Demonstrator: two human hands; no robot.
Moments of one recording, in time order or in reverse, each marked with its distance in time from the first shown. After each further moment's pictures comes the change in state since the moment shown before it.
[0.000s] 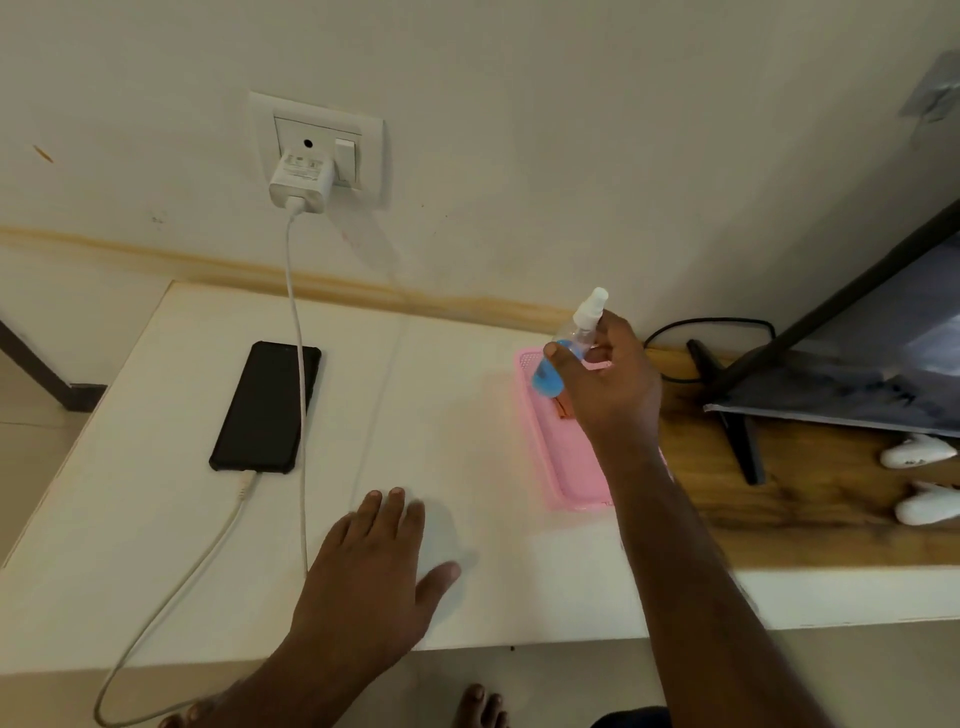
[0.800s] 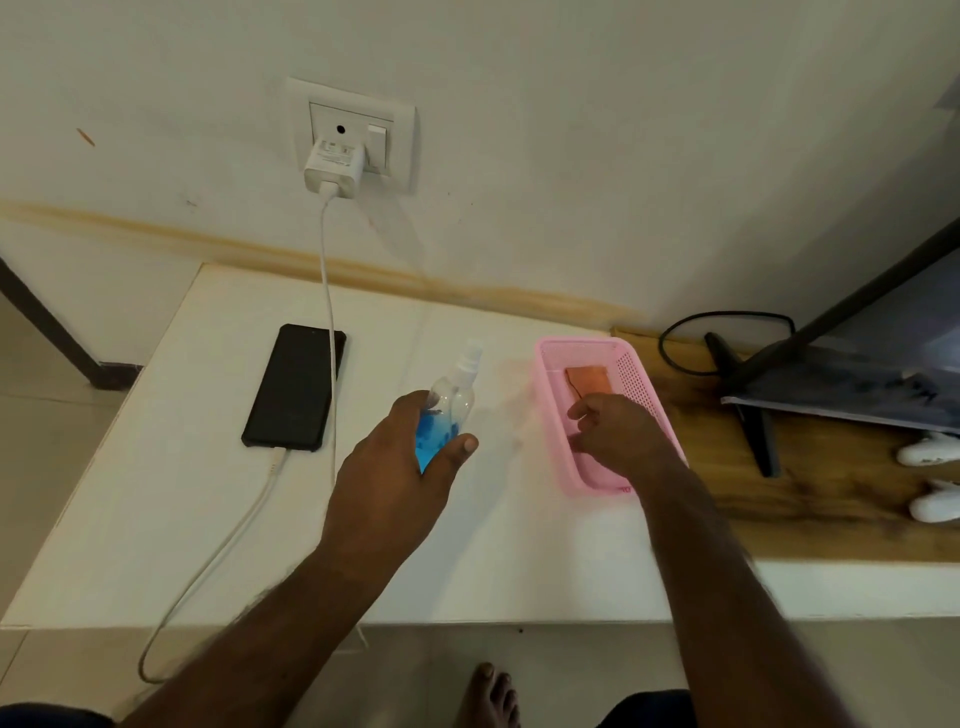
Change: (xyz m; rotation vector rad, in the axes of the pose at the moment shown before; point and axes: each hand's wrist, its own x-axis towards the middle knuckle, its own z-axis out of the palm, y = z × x) left_hand 0.024 0.007 -0.059 -0.665 0.333 -0.171; right_hand -0.010 0.049 0.002 -0.497 -0.654 0.268
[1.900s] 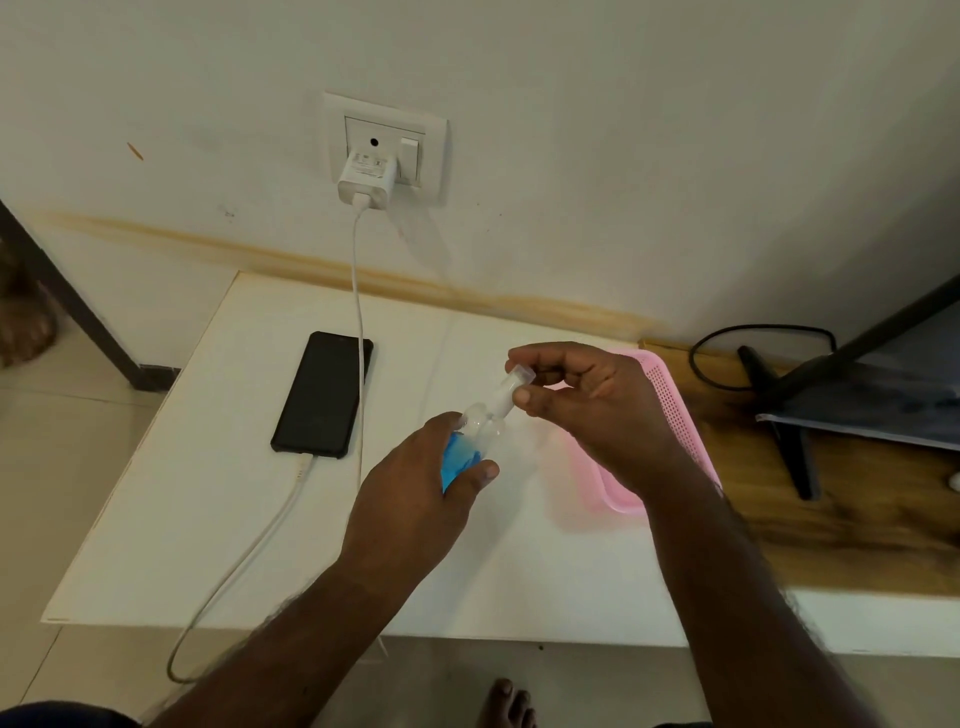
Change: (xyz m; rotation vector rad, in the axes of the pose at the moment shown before) left_hand 0.002 -0.008 0.004 -0.015 -0.079 -0.069; right_hand -0.059 -0.089 -0.021 0.658 0.039 -0.593
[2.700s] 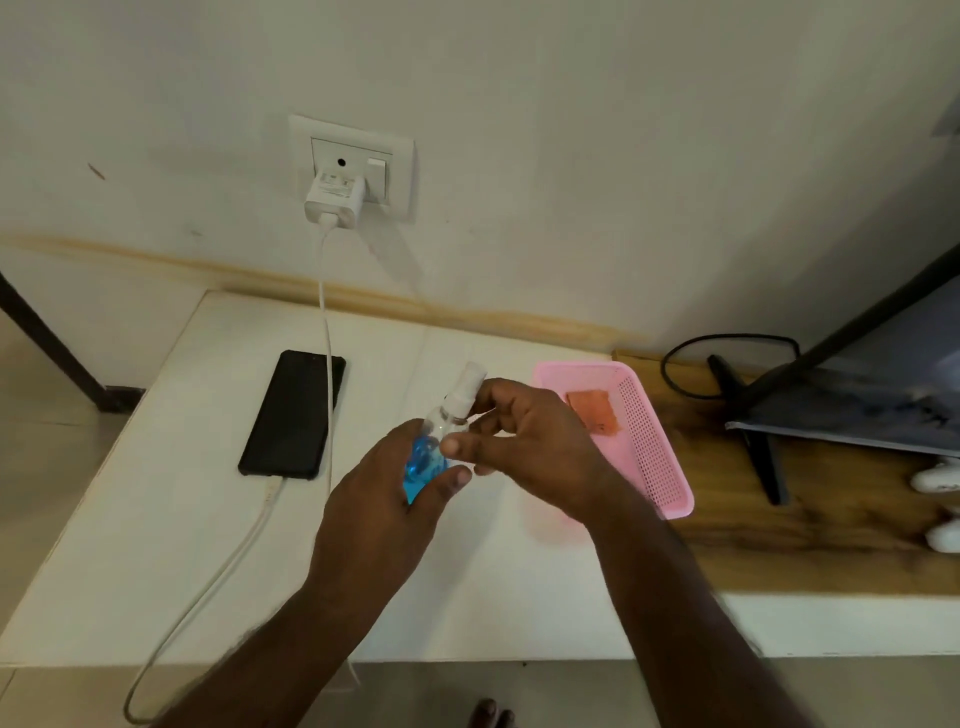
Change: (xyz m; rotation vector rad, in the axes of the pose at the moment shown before) left_hand -0.001 0.006 -0.008 -0.108 0.042 0.062; right_hand 0.001 0.006 0.020 0.037 -0.197 0.125
